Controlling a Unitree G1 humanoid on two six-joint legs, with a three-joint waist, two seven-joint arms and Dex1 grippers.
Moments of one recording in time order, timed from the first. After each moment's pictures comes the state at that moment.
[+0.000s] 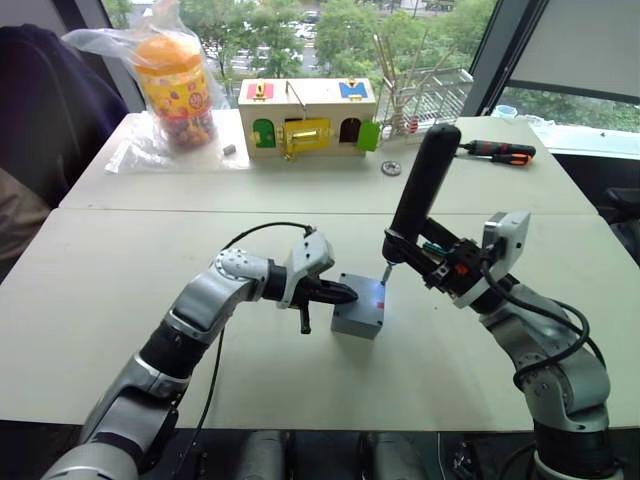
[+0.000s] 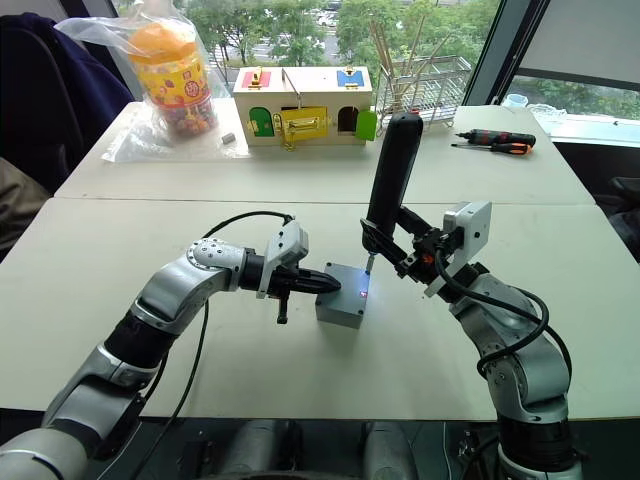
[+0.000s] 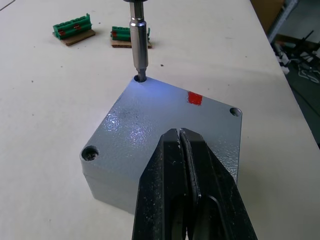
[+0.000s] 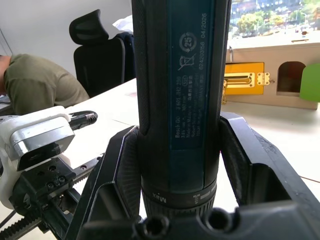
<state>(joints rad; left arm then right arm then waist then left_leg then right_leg) -0.61 0.43 -0.37 -0.04 -0.33 0.60 -1.06 -0.12 -0.42 -0.14 -0.51 0.54 0.44 0.55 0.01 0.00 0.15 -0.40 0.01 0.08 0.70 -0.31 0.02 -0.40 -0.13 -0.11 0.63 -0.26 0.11</state>
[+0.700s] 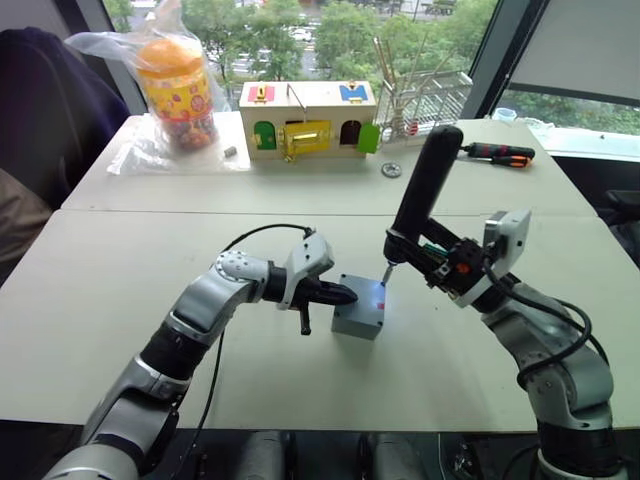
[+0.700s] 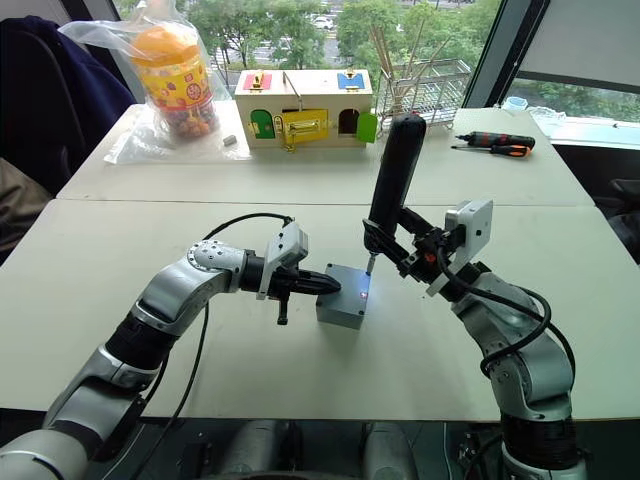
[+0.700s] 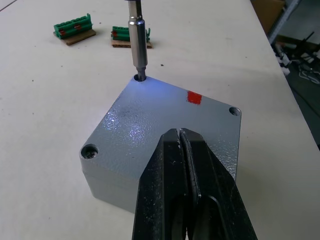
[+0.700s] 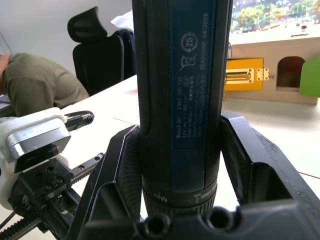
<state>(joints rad) -0.61 0.42 -0.37 -0.04 -0.32 0.59 -1.06 -0.20 -0.47 -0.17 -0.51 0.62 0.54 0.52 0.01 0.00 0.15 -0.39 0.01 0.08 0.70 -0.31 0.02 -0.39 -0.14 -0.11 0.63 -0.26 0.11</state>
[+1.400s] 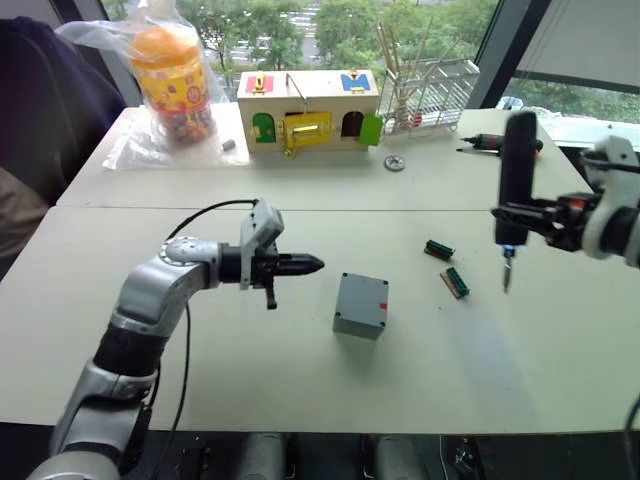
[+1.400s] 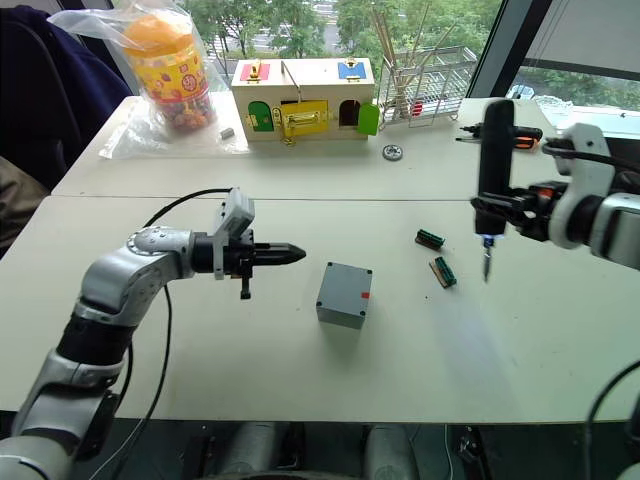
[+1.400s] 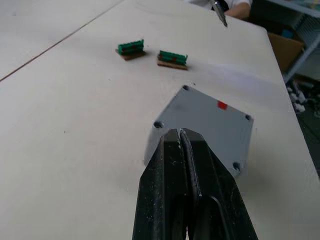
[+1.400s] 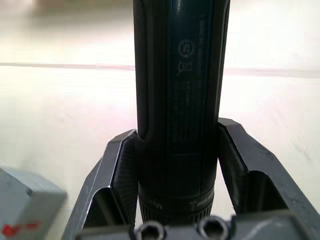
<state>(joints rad) -0.51 0.61 -0.15 -0.25 -0.50 0.73 -1.09 -0.47 -1.20 -0.34 -0.01 1.00 1.39 0.42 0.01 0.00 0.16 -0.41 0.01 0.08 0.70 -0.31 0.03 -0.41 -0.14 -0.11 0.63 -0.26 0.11</state>
